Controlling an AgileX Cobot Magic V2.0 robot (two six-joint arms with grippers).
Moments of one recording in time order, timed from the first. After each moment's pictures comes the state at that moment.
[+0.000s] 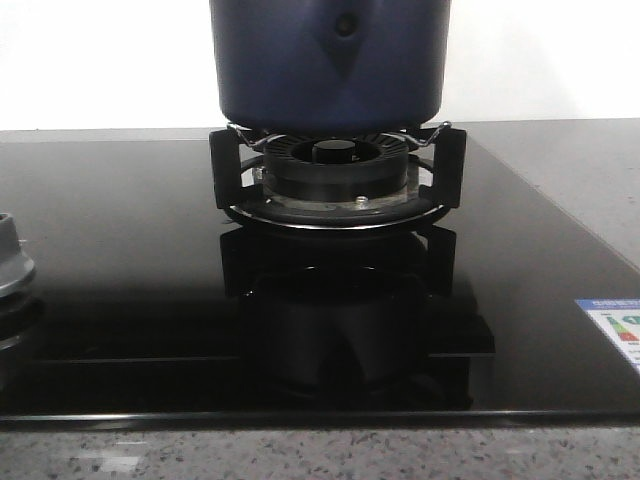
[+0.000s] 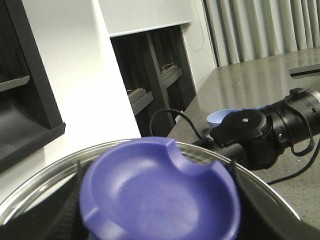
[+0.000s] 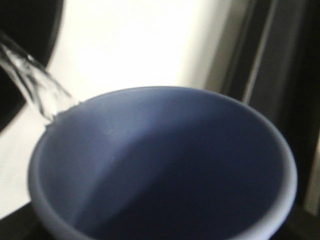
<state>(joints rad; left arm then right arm) -0.27 1.21 -1.35 -1.57 0.99 1.65 0.35 1.41 -1.26 -1.83 -0.14 -0.05</state>
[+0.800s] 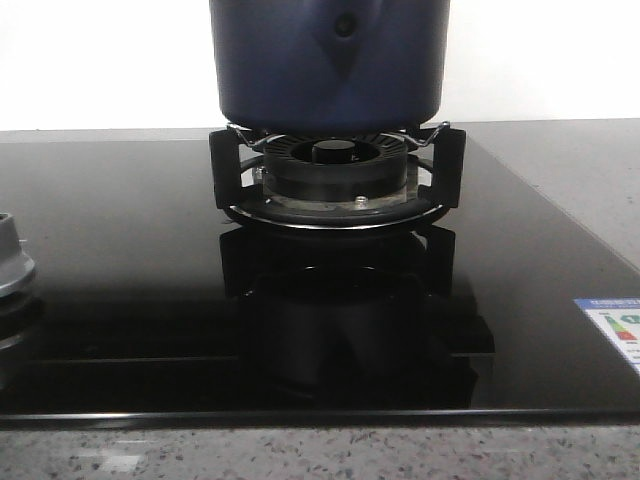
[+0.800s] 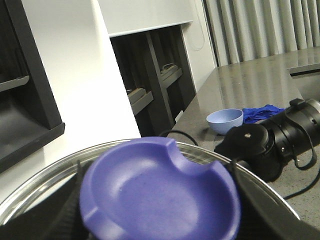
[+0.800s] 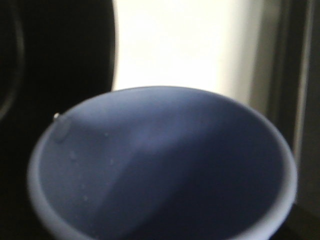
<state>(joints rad) -0.27 1.21 -1.35 -1.57 0.99 1.65 0.35 1.41 -1.15 -1.83 -0.17 0.10</state>
